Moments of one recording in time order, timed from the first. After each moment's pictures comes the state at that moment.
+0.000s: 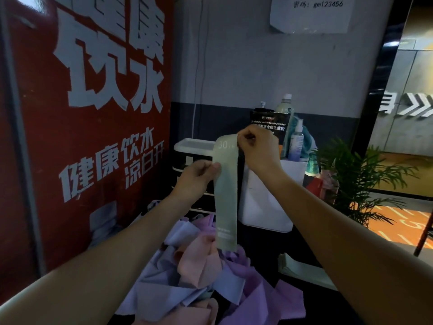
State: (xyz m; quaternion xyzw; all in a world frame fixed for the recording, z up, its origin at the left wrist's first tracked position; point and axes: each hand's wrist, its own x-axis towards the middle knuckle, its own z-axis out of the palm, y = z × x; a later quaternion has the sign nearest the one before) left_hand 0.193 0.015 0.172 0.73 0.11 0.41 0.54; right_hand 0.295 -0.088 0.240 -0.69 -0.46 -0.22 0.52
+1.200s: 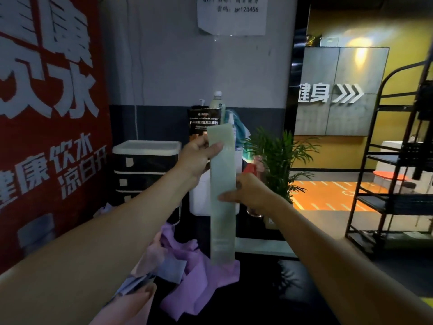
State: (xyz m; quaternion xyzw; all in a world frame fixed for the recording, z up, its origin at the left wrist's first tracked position) left_hand 0.265 -0.122 0.222 0.64 0.00 0.32 0.70; right_hand 0.333 -0.248 0.175 -0.75 -0.42 0.11 0.50
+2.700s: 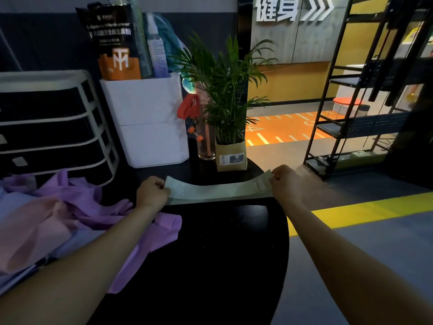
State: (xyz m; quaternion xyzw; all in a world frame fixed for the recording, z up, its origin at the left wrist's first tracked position) left_hand 0.371 -0.120 -0.011 0.83 0.33 0.22 0.38; right_hand 0.497 -0.394 -0.014 -0.89 -0.03 -0.10 0.44
